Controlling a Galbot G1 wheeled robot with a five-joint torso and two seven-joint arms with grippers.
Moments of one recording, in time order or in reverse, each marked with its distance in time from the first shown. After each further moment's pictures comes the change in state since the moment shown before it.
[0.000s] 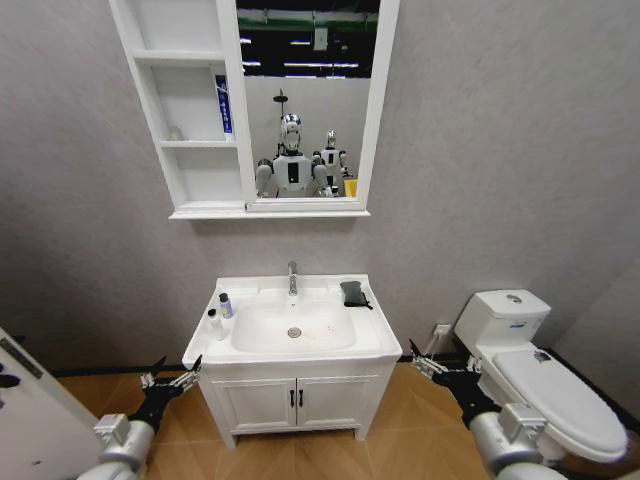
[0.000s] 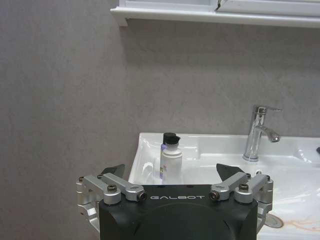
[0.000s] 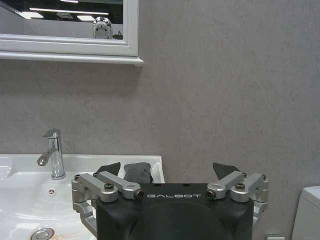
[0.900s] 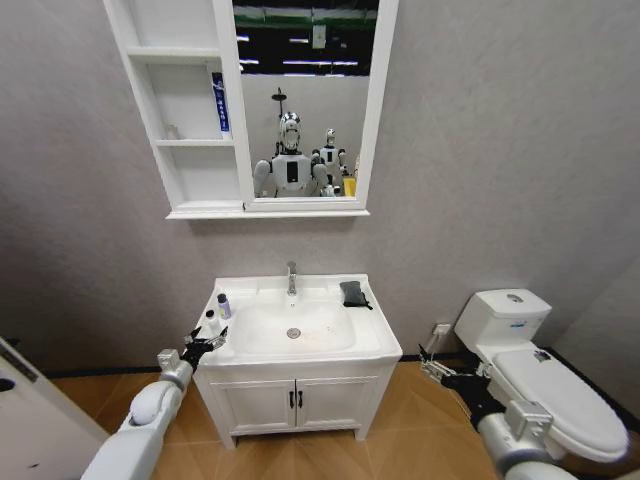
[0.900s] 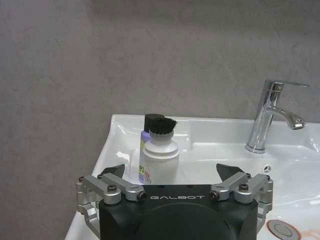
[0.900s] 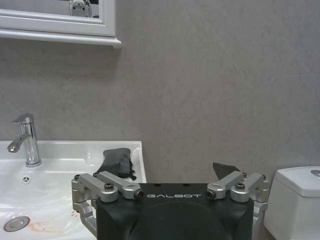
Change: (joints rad) left arm -0.498 0.114 0.311 0.472 -0.057 0.025 -0.001; right arm -0.028 -0.037 0.035 -0.021 0.050 -0.022 0.080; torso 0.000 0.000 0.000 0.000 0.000
